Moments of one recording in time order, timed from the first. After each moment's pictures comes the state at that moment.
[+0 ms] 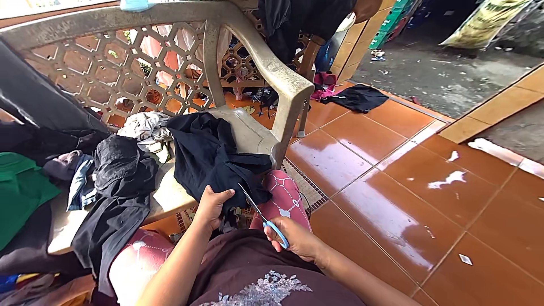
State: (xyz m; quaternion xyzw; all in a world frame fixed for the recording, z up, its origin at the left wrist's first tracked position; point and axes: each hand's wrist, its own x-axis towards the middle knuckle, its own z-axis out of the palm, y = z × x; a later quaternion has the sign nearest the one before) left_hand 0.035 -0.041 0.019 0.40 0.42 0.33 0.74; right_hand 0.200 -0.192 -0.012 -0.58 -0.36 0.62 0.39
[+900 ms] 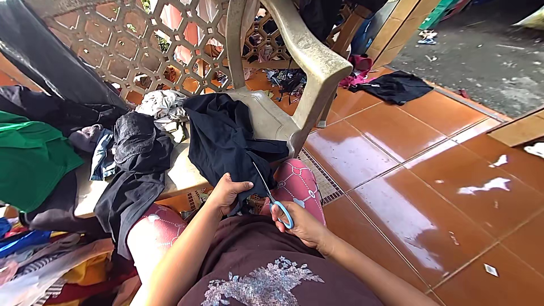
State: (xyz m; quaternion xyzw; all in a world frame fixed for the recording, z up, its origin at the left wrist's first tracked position) left_hand 0.026 -0.043 0.014 0.41 0.37 0.27 0.79; right_hand 0.187 -0.179 -0.014 -0.55 -0.33 0.62 0.45
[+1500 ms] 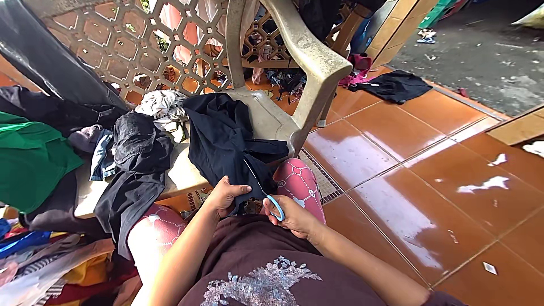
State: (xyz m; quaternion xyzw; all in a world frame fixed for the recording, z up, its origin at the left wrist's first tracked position) left_hand 0.016 -0.043 0.010 0.42 0.36 0.25 0.80; right_hand 0.182 -0.158 -0.010 -0.54 -0.33 0.65 0.41
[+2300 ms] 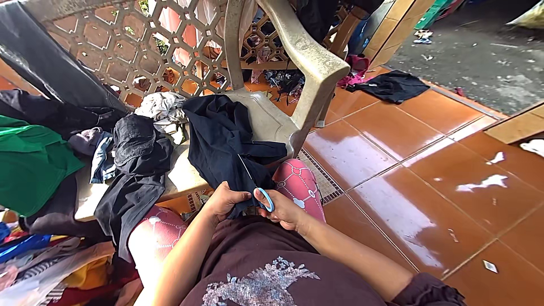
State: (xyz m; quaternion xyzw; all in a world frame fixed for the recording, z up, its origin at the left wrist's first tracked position) left_hand 0.008 -0.043 0.004 0.47 0.34 0.22 0.78; right_hand 0.172 -0.135 -0.003 -0.54 -0.30 0.68 0.39
